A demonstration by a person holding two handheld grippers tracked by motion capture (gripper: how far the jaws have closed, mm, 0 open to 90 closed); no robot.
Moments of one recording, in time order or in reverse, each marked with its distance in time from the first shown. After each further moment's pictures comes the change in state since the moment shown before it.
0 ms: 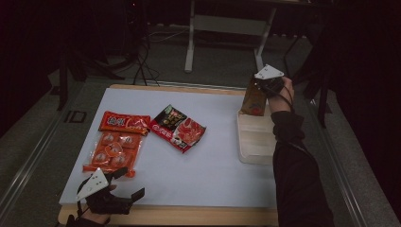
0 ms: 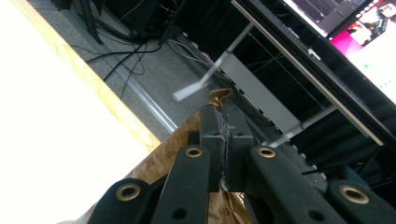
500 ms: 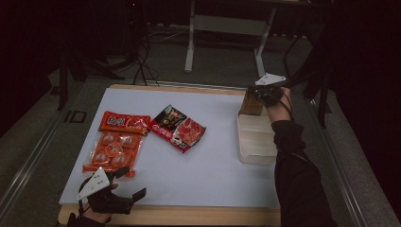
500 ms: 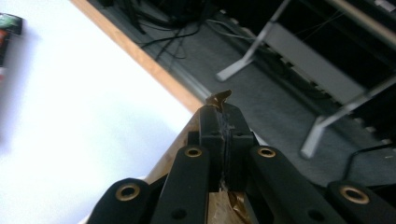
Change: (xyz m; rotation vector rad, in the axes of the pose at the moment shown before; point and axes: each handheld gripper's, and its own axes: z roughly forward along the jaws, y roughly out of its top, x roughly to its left) left arm 0.000 0.002 0.003 -0.001 -0.023 0.011; right arm 0.014 -0.019 -0.007 0.088 0.182 0.155
